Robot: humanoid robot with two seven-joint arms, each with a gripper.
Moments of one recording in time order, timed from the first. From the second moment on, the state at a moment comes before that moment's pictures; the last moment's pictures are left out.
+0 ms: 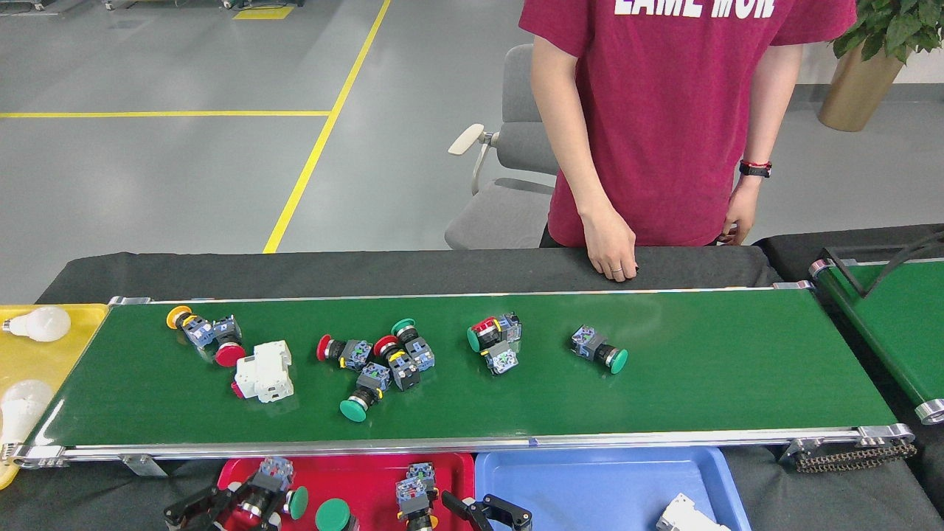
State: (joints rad) left arm 0.29 0.19 0.24 -1.67 -1.52 -0.78 0.03; right arm 0.14 0.10 0.48 -1.70 1.37 -0.37 0.27
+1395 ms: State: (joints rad) left arm -0.12 0.21 0.40 -1.21 -1.51 -0.28 0.01; right arm 0.17 -0.07 -0.08 -1.75 1.19 -0.14 0.08
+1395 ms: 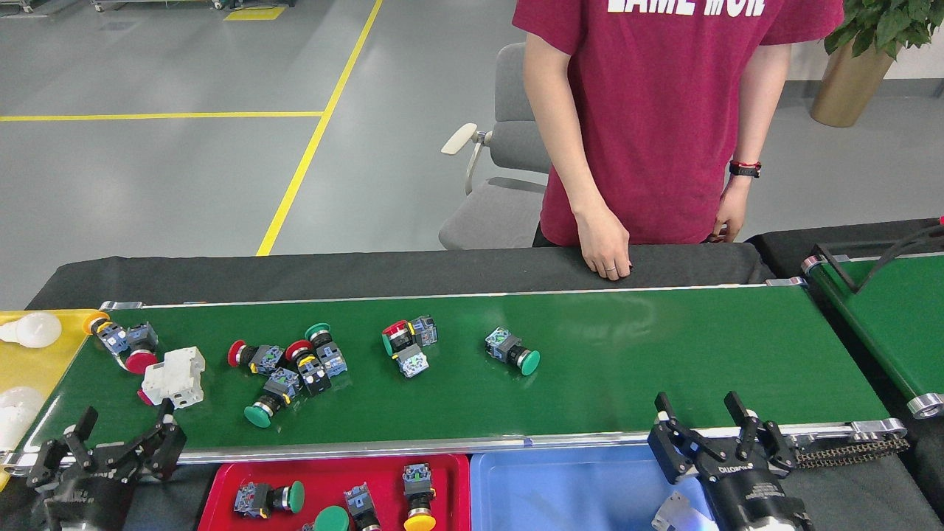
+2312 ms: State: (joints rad) left arm -0.40 0.30 0.32 -0.78 -1.51 -0.20 0.00; right arm 0.22 -0.05 -0.11 -1.75 1.24 -0.07 -0.01
